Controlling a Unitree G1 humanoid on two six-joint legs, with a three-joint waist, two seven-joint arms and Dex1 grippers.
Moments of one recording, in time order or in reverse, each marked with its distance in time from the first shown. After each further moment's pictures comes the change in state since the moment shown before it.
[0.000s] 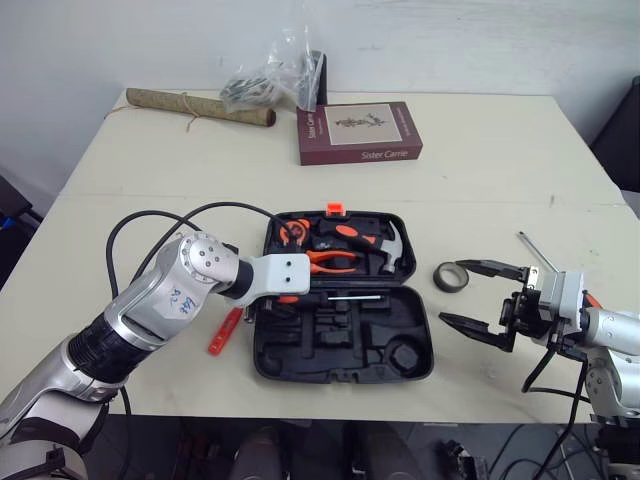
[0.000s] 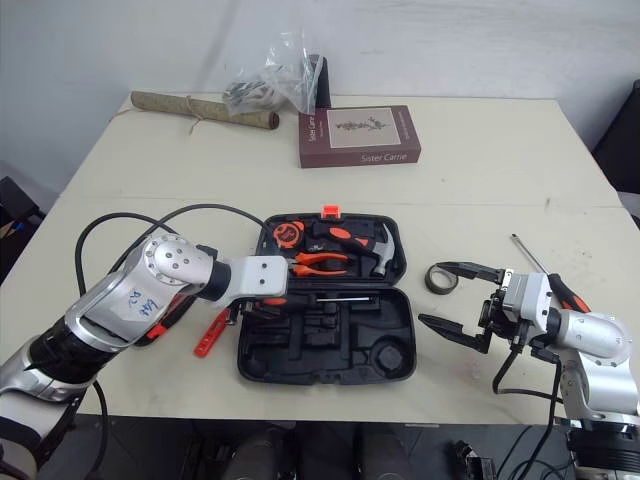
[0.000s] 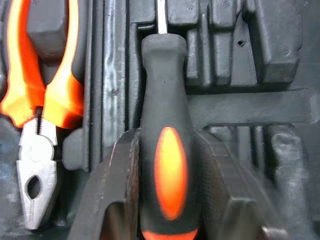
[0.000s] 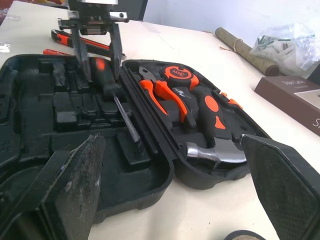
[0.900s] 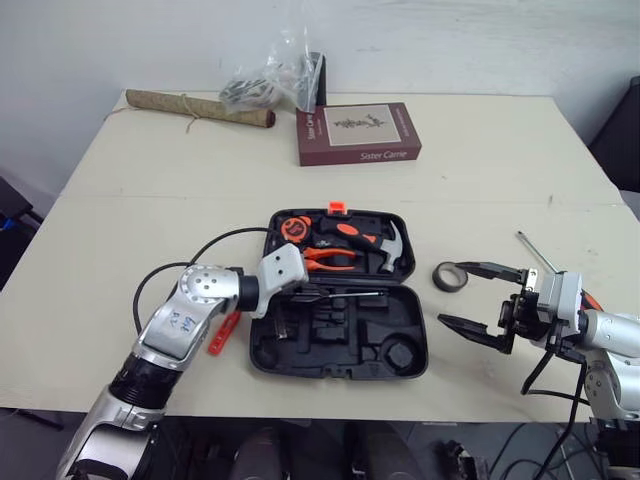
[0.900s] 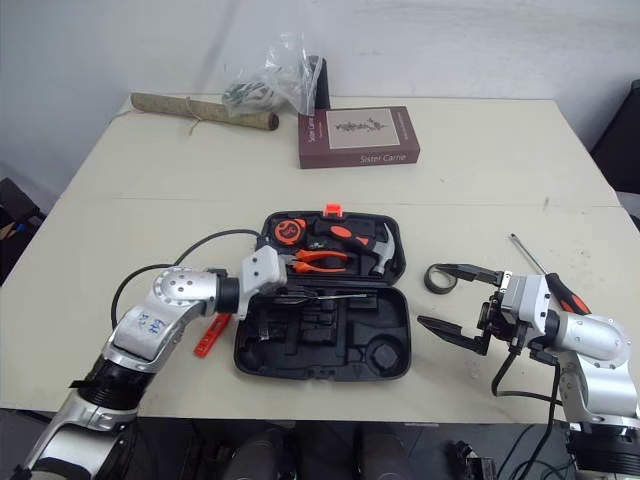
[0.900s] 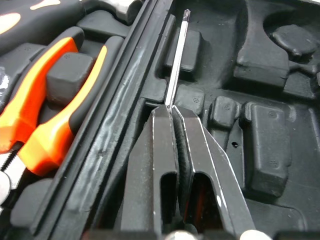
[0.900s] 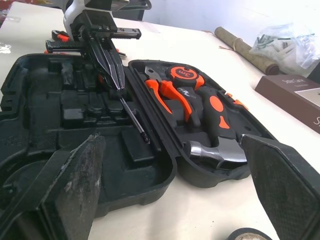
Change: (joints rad) left arm 0.246 -0.294 0.257 0.200 -0.158 -0.239 0.140; right arm 0.024 0.003 0.003 -0.022 0.000 0.005 -0.024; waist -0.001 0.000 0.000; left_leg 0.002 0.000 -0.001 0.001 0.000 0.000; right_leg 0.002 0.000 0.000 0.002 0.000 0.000
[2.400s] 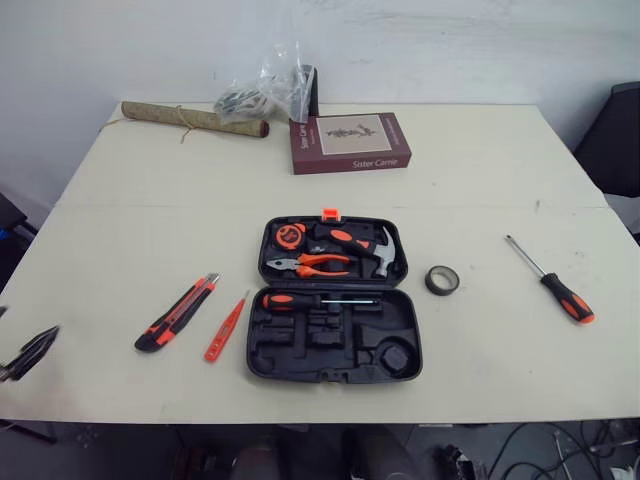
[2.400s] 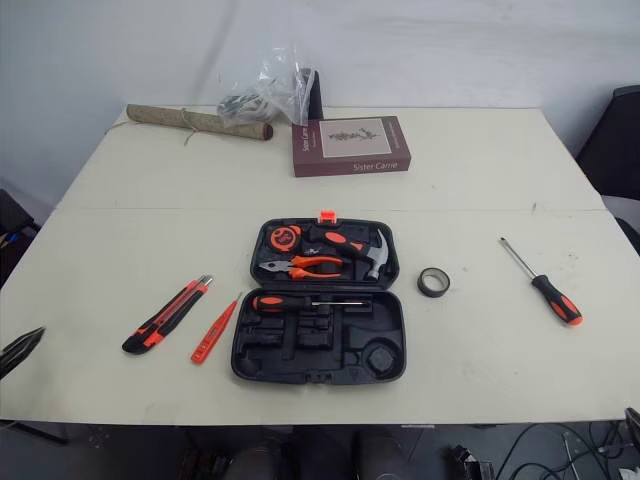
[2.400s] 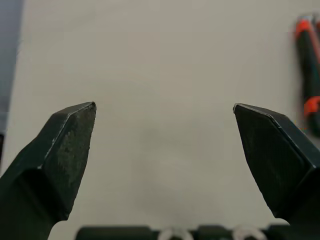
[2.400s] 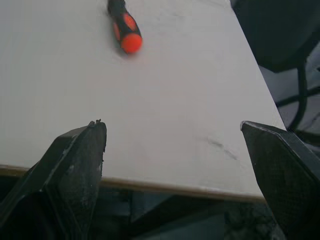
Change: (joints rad) left arm 0.744 0.282 1.137 0.488 -0.258 -0.486 -0.045; right arm 0.648 0.106 -0.641 0.382 0.000 -0.199 -0.352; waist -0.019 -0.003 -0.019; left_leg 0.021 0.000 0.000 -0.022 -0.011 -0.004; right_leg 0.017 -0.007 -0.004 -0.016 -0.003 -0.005
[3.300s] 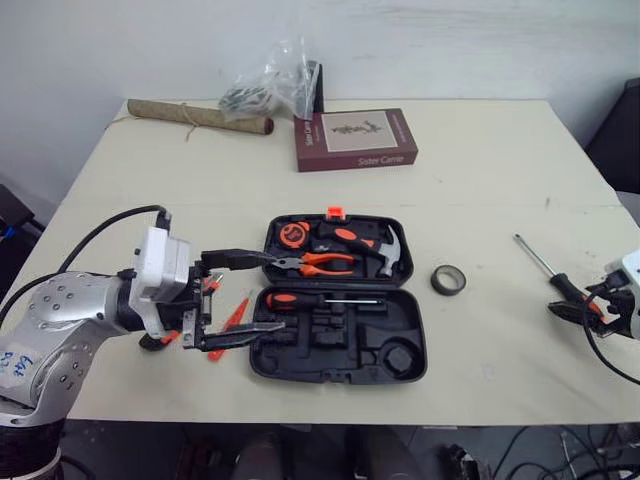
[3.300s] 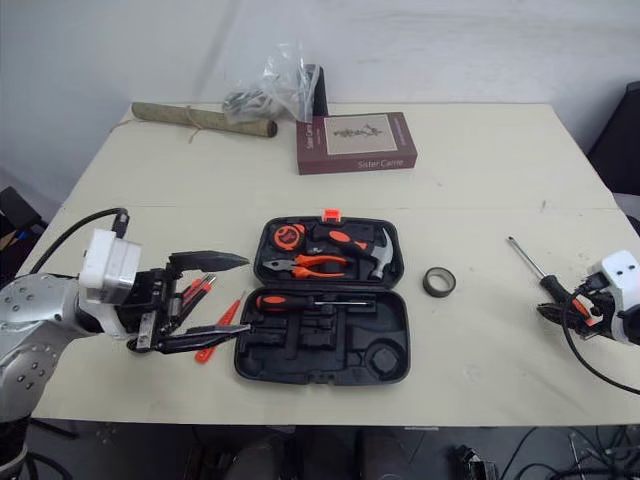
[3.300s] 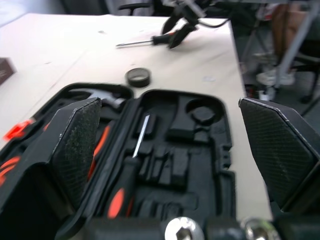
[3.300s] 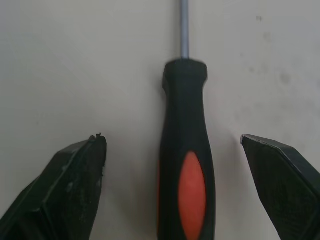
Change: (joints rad) left arm -0.457 0.022 -0.658 -0.884 -0.400 0.503 -0.068; right arm -0.964 -0.479 0.699 0.394 -0.315 0.681 0.106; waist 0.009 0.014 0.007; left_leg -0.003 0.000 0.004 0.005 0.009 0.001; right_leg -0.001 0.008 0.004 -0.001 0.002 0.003
